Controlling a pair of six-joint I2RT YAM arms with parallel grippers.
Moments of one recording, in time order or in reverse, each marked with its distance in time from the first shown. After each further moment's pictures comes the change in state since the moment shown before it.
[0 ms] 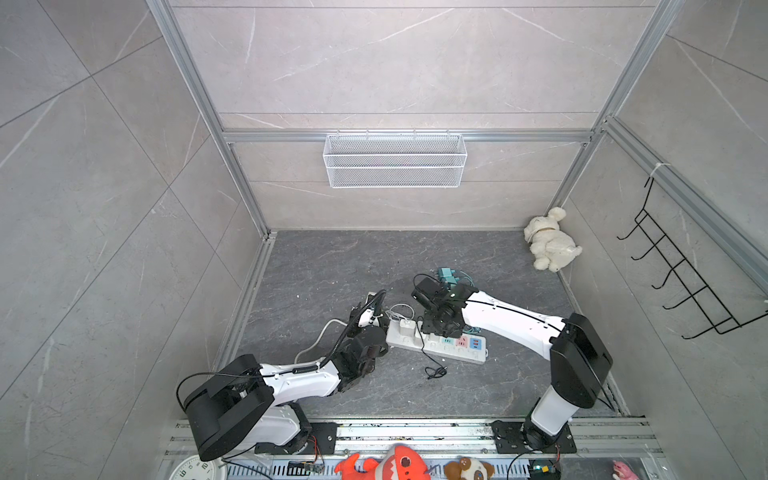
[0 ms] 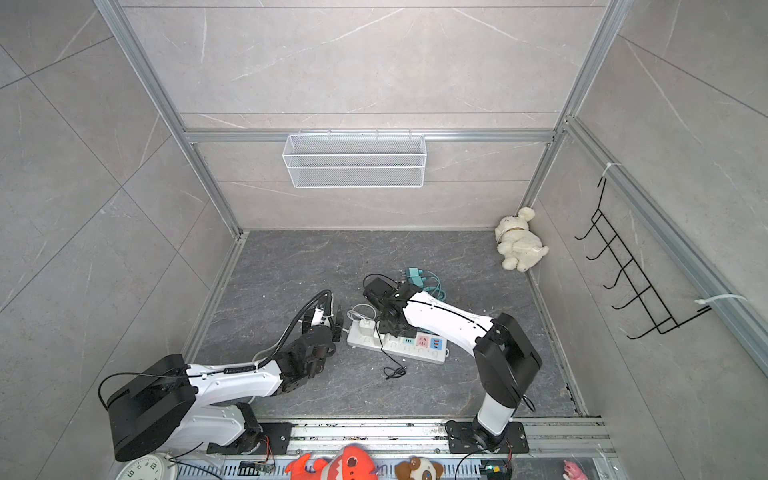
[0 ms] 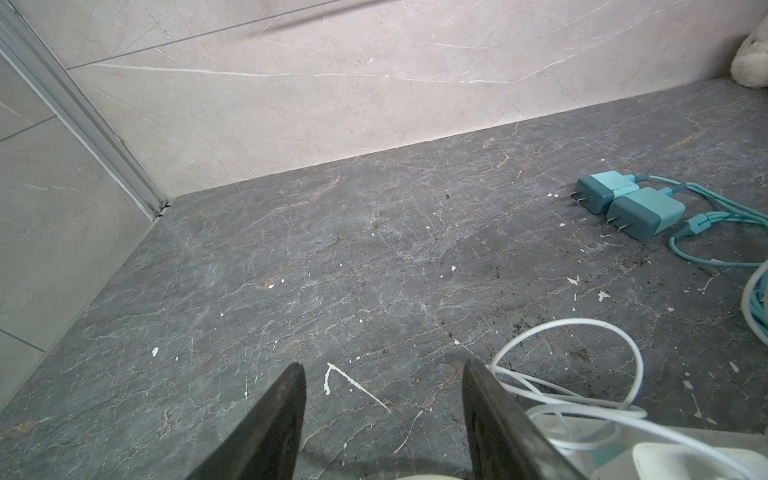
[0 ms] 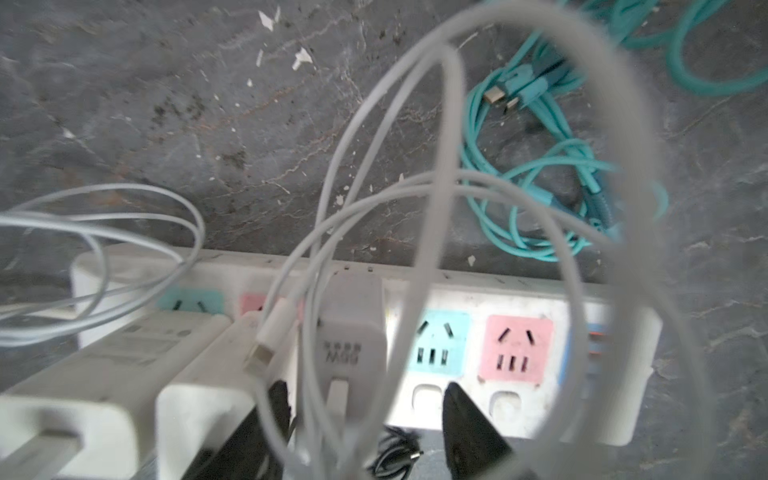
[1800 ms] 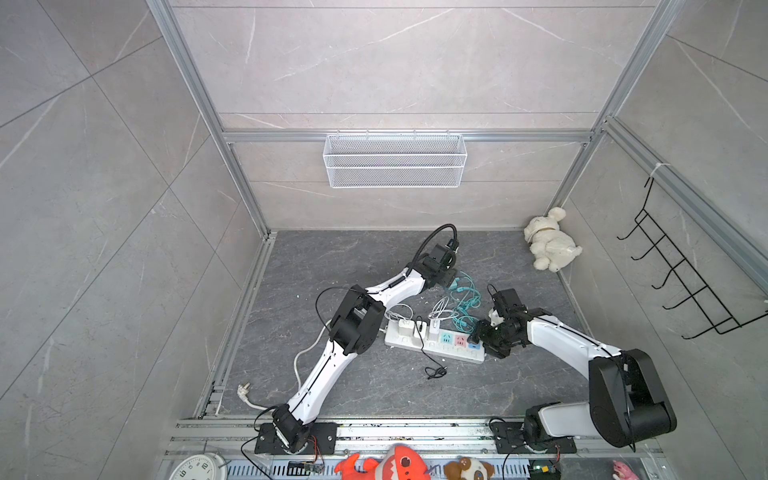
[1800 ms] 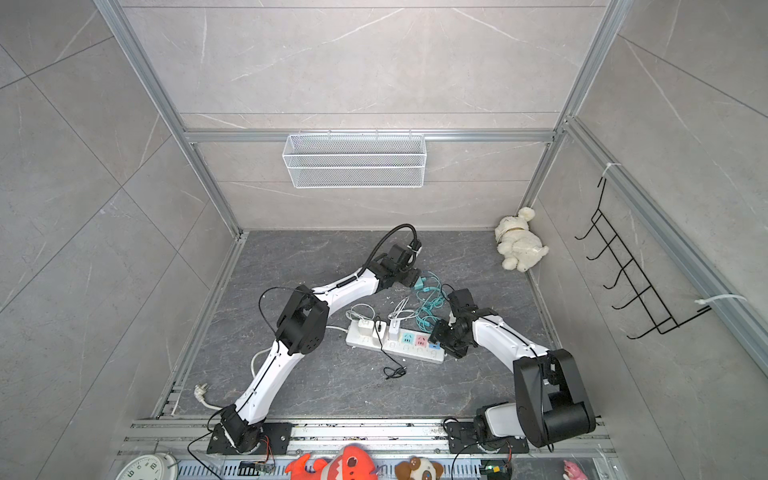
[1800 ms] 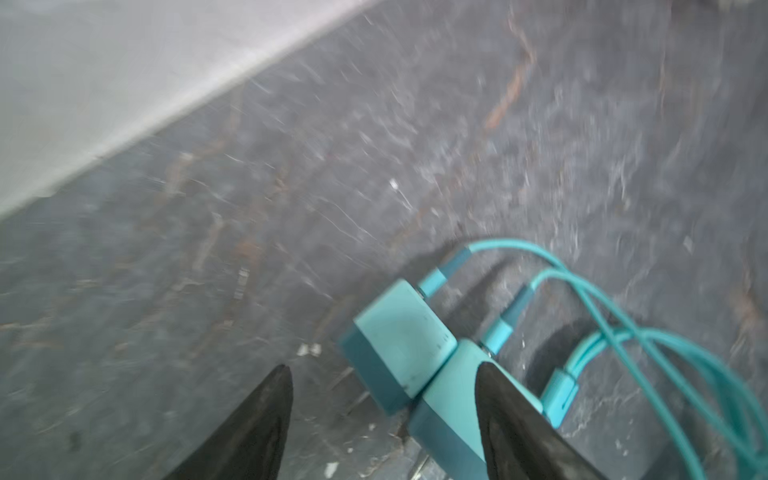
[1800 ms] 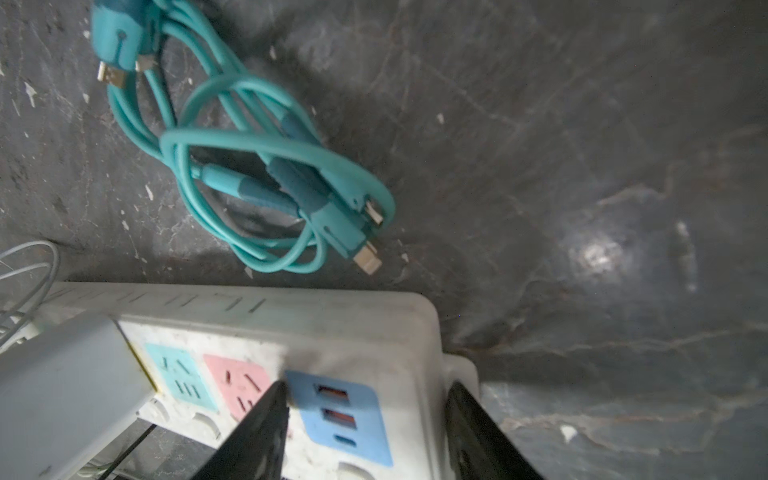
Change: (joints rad) left arm 0.157 1.186 1.683 -0.896 0.727 0.122; right arm -0.584 -0.272 -0.574 0.333 -0.525 -0.232
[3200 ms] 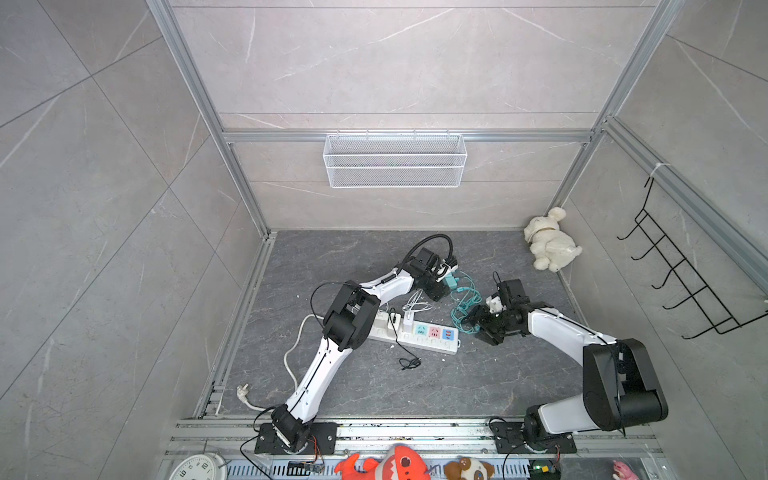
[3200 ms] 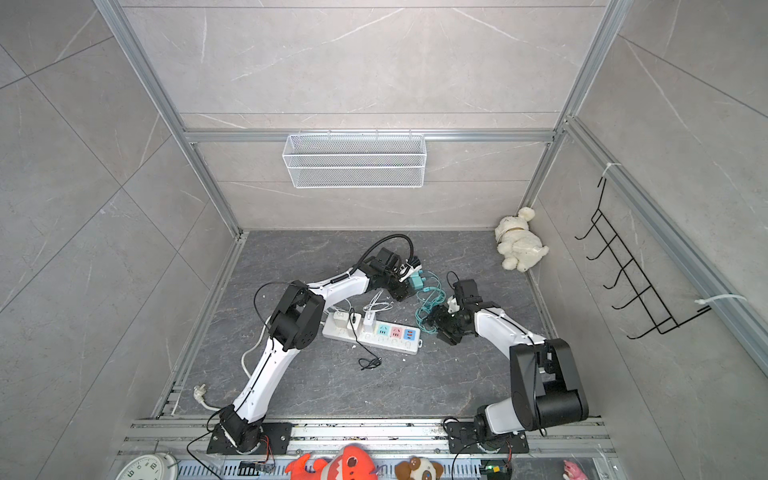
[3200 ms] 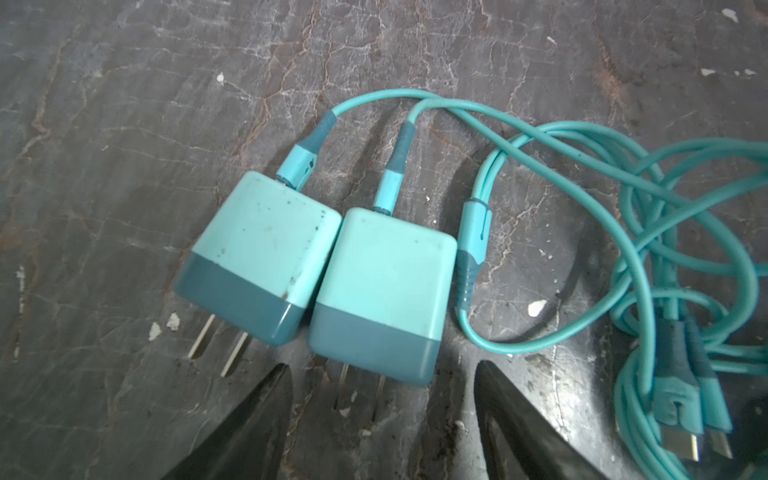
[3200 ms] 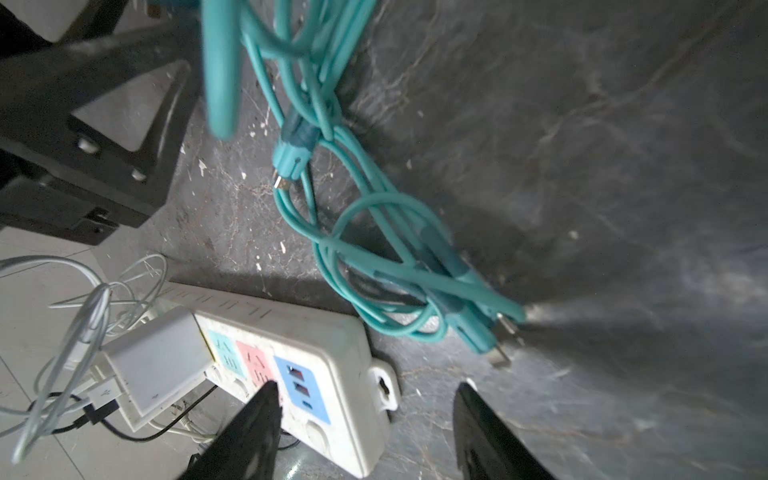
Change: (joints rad) left arm 0.076 -0.045 -0.158 -0.002 0.396 0.276; right arm -0.082 0.046 0.058 0.118 -0.155 0.040
